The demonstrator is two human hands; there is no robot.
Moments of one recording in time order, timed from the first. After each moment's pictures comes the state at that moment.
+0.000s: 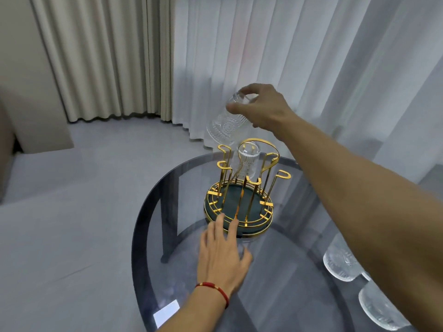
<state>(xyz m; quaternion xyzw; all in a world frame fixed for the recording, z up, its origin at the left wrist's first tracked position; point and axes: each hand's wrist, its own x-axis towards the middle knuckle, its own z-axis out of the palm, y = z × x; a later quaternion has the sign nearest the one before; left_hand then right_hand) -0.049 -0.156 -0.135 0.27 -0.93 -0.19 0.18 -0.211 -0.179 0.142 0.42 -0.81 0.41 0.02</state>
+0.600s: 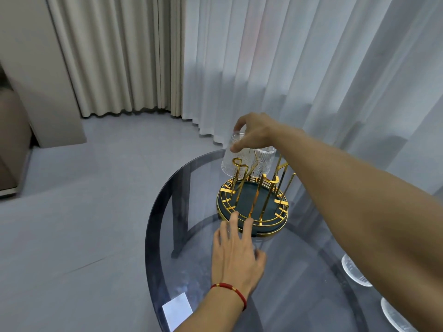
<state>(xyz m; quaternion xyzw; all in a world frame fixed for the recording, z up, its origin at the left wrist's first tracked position) -0.054 -0.156 -0.139 0.29 -0.92 -0.18 0.18 -0.235 -0.230 0.088 0.48 -0.87 0.11 -0.04</state>
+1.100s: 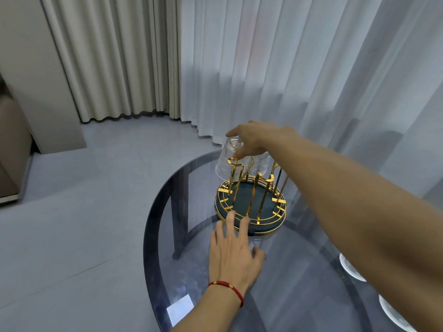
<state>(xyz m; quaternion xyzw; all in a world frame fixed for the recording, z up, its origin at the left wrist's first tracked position) -0.051 -0.157 -0.137 0.29 -0.92 -0.18 0.19 -0.233 -0.224 0.081 0.51 -0.86 -0.08 0.02</state>
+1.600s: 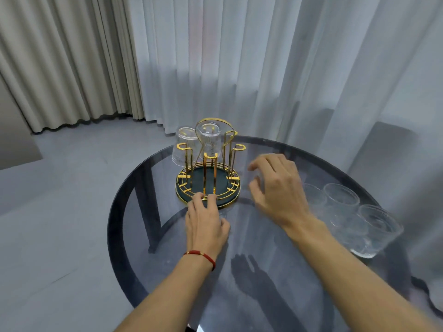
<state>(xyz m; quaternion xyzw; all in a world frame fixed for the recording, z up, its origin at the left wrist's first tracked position) -0.048 -0.117 -0.100 0.25 -0.92 -0.18 0.25 -0.138 0.016 -0.002 0.44 -0.80 0.25 0.31</state>
